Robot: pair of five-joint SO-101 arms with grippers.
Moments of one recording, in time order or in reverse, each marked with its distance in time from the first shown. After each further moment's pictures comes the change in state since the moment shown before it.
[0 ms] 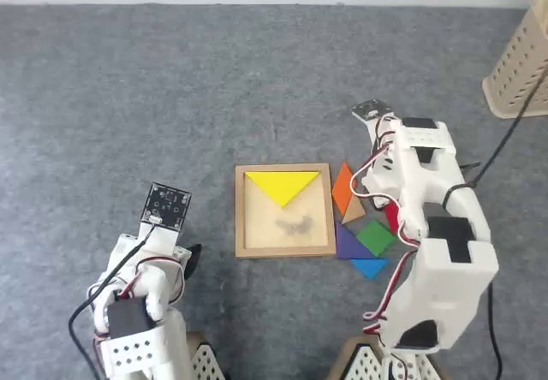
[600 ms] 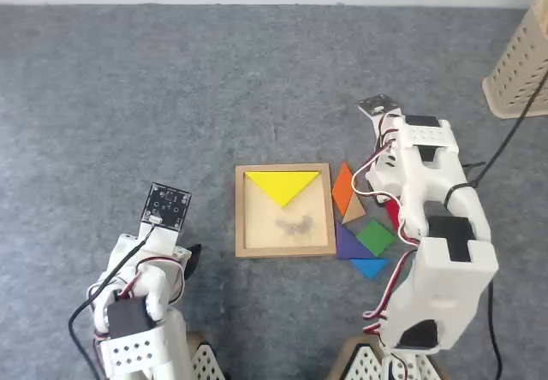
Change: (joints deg) left arm 0.0 0.0 0.0 0.0 0.0; right arm 0.6 0.0 -1.4 -0.3 -3.3
